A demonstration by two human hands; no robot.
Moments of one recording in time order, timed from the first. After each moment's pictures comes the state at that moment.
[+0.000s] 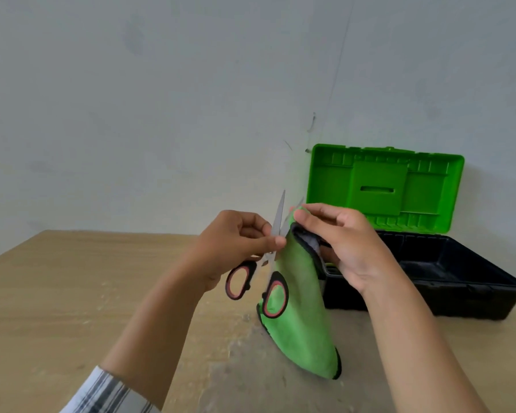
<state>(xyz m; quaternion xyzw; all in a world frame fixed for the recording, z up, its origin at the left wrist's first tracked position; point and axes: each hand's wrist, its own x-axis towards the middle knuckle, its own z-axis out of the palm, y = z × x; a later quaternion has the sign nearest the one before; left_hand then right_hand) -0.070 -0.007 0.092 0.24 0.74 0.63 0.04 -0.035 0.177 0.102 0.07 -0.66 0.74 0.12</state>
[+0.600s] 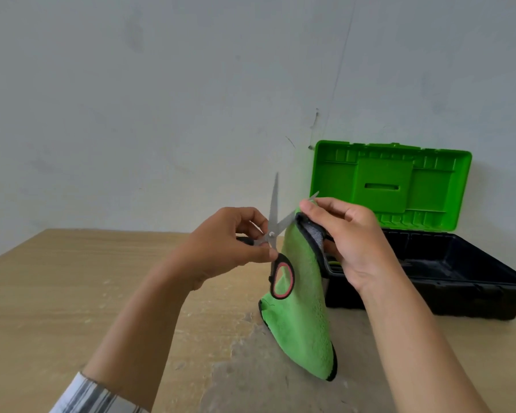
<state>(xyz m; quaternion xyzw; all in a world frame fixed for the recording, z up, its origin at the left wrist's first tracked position) -0.061 -0.019 0.101 0.26 0.79 0.55 0.02 -0.040 0.172 0.101 0.03 -0.65 0.74 0.19</state>
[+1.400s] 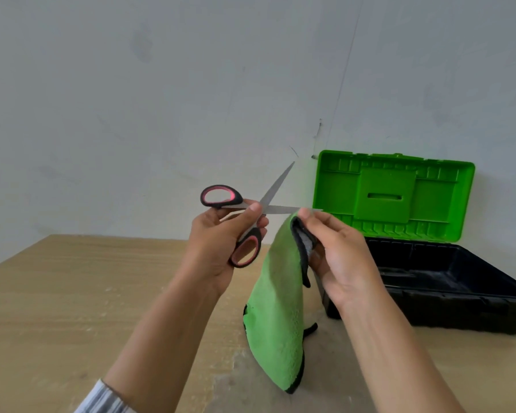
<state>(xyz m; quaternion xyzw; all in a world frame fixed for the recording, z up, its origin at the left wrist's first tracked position) -0.067 -0.007 0.102 0.09 0.48 0.87 -0.01 -0.046 0.148 0.093 0.00 -0.55 0.82 0.15</state>
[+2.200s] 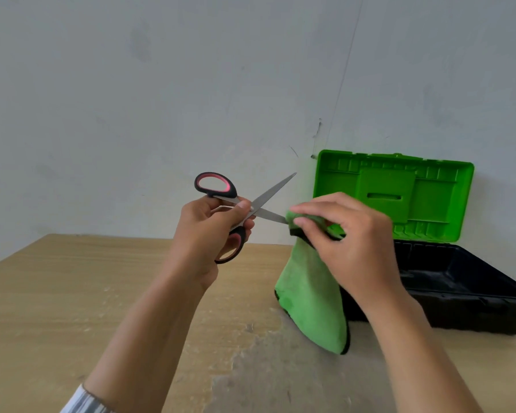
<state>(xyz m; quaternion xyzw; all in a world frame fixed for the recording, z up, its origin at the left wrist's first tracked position) -0.067 -0.019 0.112 0.08 0.60 0.80 -0.08 -0.036 0.170 0.101 0.22 -0.78 0.26 0.52</state>
